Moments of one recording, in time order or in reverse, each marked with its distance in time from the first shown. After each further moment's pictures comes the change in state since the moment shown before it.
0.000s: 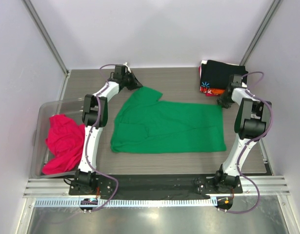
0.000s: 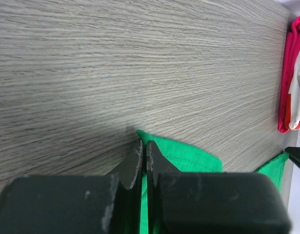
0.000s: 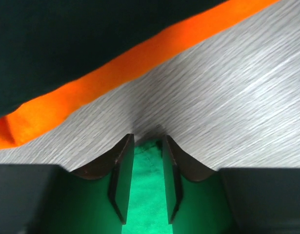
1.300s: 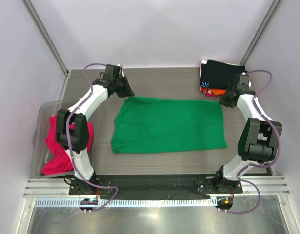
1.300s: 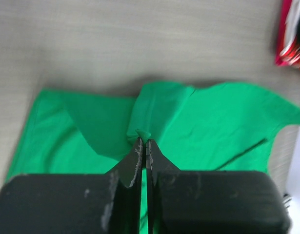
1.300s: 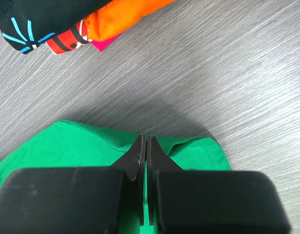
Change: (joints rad) left arm -0.052 -0.686 -0.523 -0.285 -0.180 0.059; right arm 0.018 -0.376 -0.181 -0.057 -0.117 -0.036
